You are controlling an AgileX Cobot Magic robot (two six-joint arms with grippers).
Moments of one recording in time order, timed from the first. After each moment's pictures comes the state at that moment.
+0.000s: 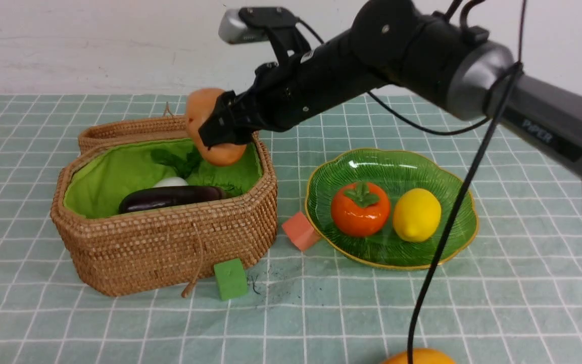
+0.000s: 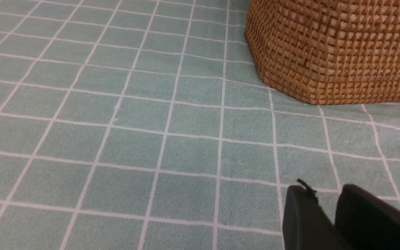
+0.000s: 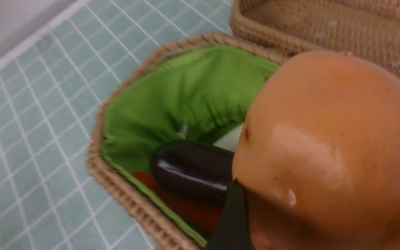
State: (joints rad) right arm 0.53 2.18 -2.08 0.71 0.78 -0.55; left arm 0.01 -0.01 0.03 0.10 0.42 -0.23
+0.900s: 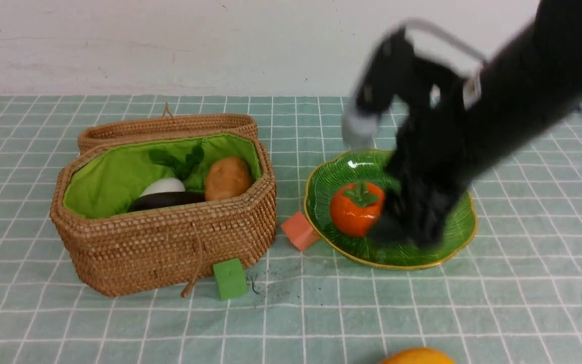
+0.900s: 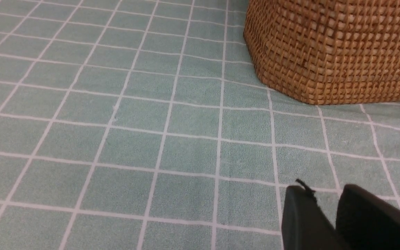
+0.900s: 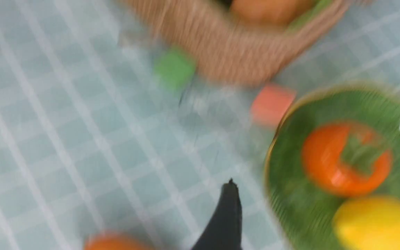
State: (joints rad) right arm 0.55 1.53 -1.33 0.22 0.97 -0.82; left arm 0.01 -0.01 0.03 0.10 0.42 -0.23
